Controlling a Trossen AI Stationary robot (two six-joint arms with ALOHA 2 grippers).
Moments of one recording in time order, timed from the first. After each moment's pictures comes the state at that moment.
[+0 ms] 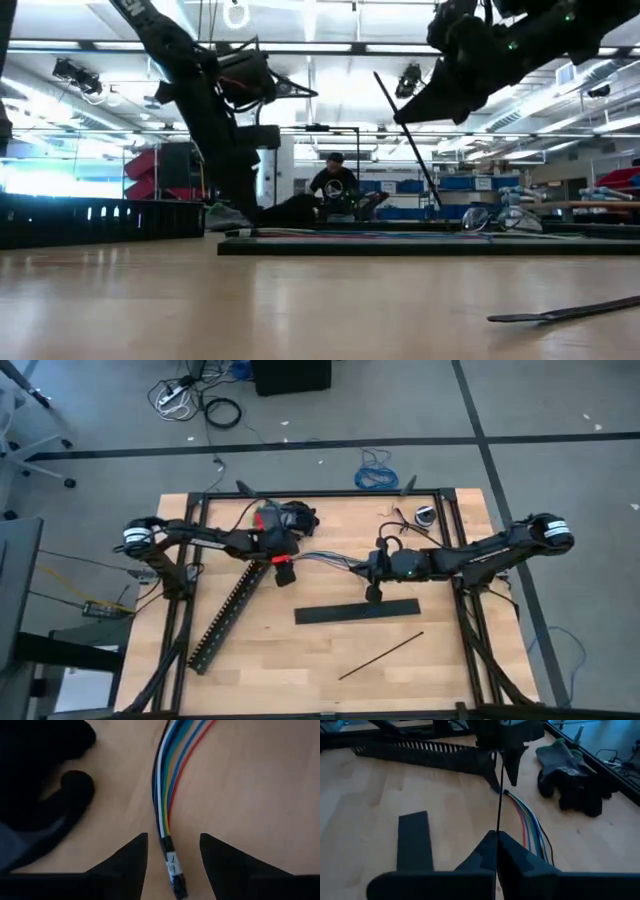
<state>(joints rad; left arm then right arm) 0.24 1.64 0.82 -0.22 -0.12 -0.04 0.11 1.24 0.57 0.25 0.33 0.13</state>
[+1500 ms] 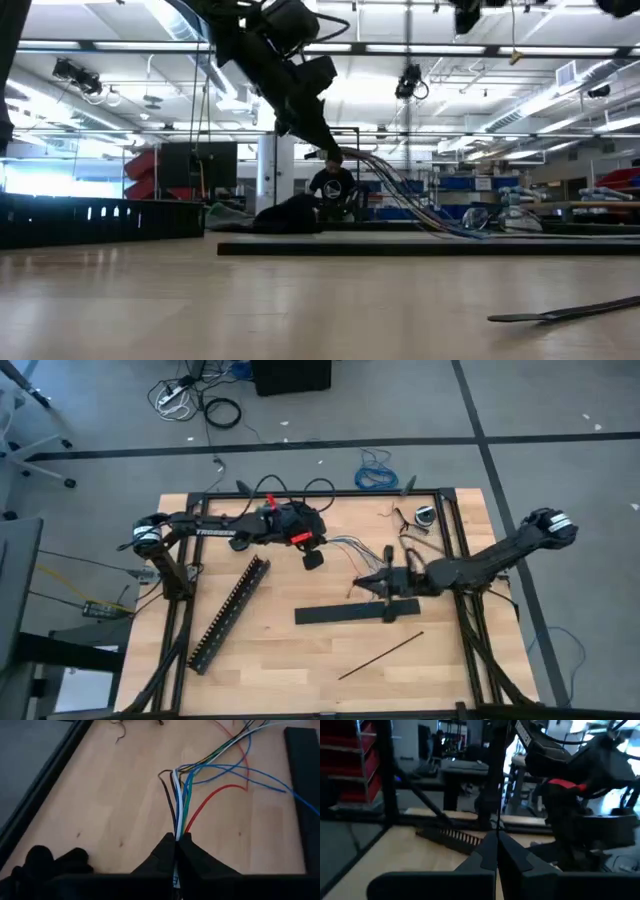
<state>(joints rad) 0.25 1.69 1.21 -0.25 -0.05 0.02 0.33 1.26 0.57 0.78 0.41 -0.18</state>
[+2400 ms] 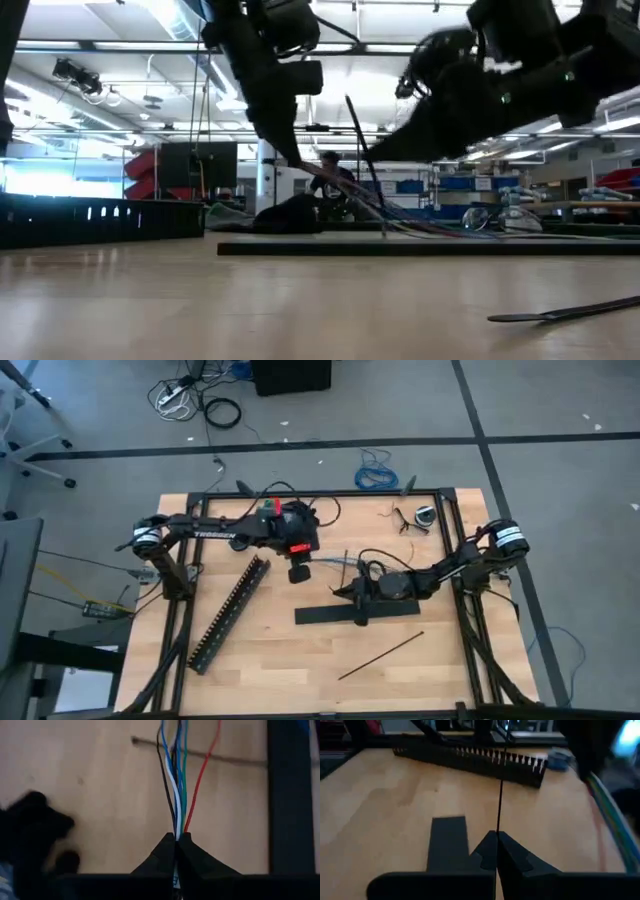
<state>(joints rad) 0.17 1.69 1.26 -0.63 0.01 0.05 0.19 1.68 0.49 0.88 0.32 0.10</state>
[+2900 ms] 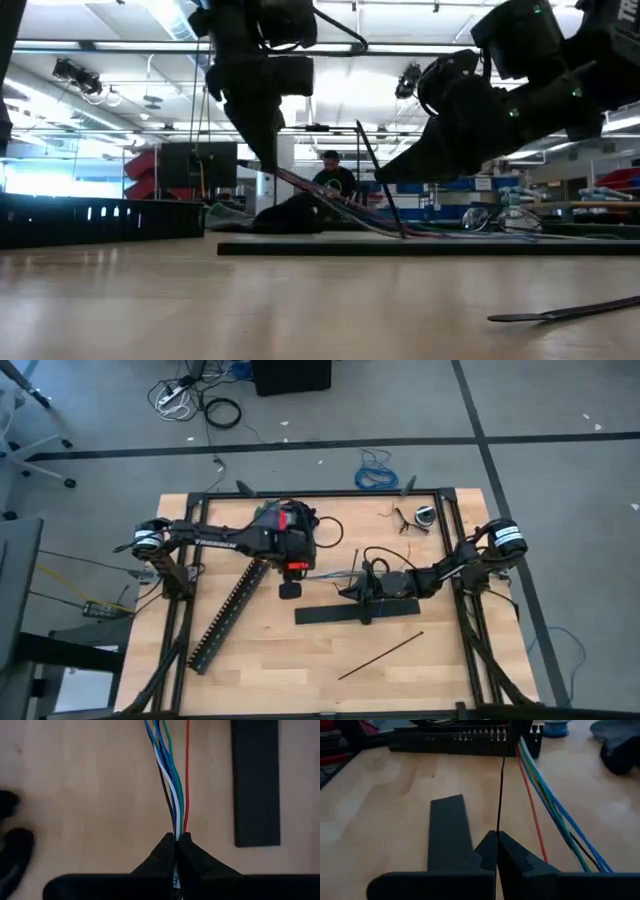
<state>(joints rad) 0.08 1.71 1.25 -0.77 0.05 0.05 0.19 1.68 0.45 0.90 0.27 0.24</state>
